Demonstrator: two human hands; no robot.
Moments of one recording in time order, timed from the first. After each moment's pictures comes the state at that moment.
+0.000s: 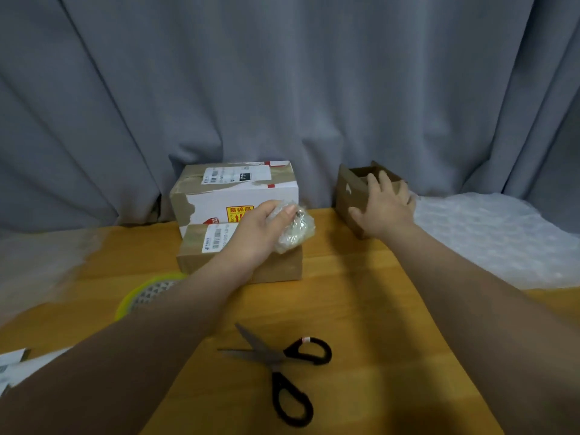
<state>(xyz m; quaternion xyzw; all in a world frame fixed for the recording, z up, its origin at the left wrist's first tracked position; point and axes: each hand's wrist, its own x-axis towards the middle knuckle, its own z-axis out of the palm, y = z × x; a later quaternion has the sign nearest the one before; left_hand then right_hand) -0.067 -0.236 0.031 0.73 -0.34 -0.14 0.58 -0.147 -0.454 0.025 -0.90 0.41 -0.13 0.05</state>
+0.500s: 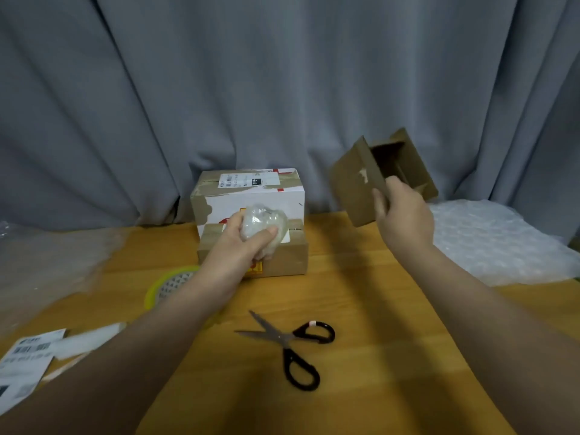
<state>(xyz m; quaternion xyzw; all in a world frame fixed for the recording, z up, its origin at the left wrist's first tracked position) -0.088 -0.167 0.033 0.66 -0.28 -0.19 0.67 -0.203 -0.406 0.040 -0.85 0.27 -0.46 0.05</state>
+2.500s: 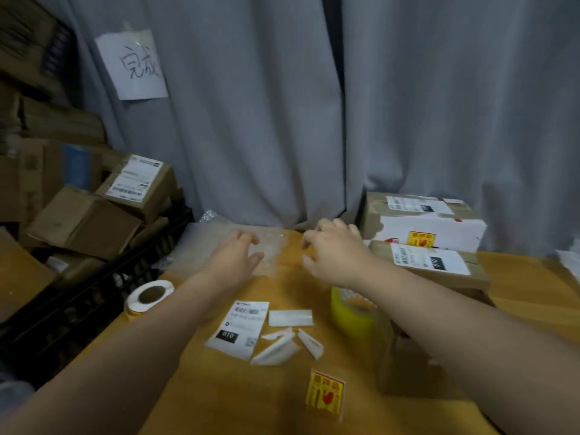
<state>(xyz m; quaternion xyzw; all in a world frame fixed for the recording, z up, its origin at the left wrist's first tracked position) 0.069 0.103 0.019 0.94 -0.25 0.08 0.24 -0.049 -0.074 0.080 -0.99 -0.02 -0.12 0.01</state>
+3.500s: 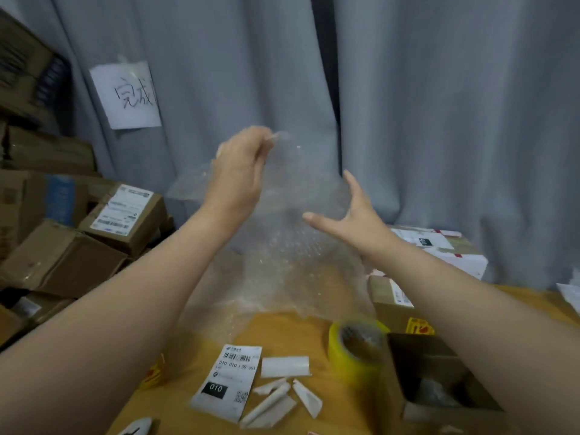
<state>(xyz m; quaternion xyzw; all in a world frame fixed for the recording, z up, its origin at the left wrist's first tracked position) 0.074 0.058 0.183 0.68 -0.41 0.47 0.40 -0.007 -0.120 0.136 -0.85 0.02 -0.24 0.47</state>
